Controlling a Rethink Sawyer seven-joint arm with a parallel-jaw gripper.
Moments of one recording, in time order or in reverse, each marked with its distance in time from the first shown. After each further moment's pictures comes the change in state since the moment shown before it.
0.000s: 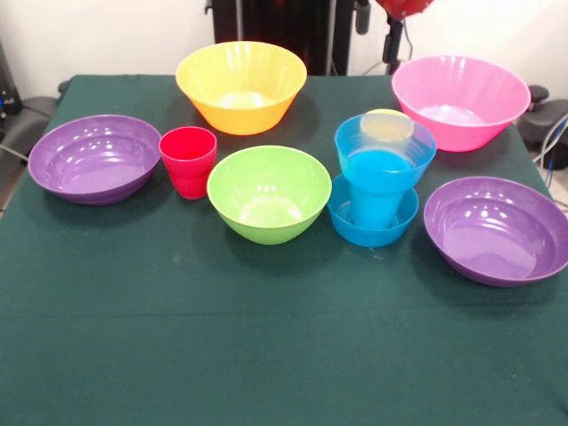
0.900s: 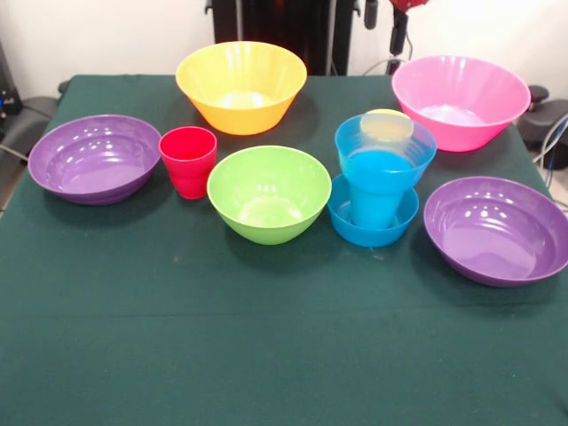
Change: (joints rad) arm -0.010 -0.110 0.093 0.245 -0.018 -0.214 0.000
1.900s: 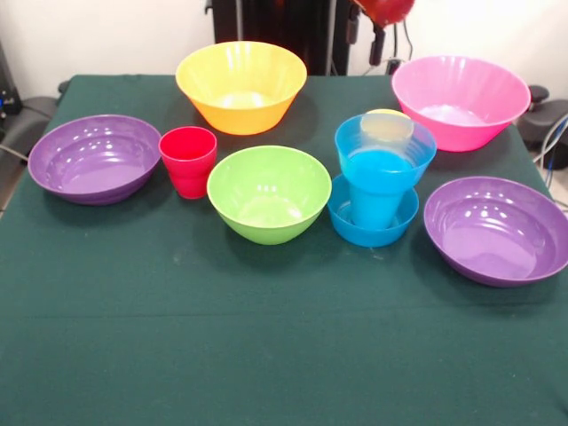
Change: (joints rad) arm -0.085 -0.051 0.141 0.280 -0.096 -0.334 0.000
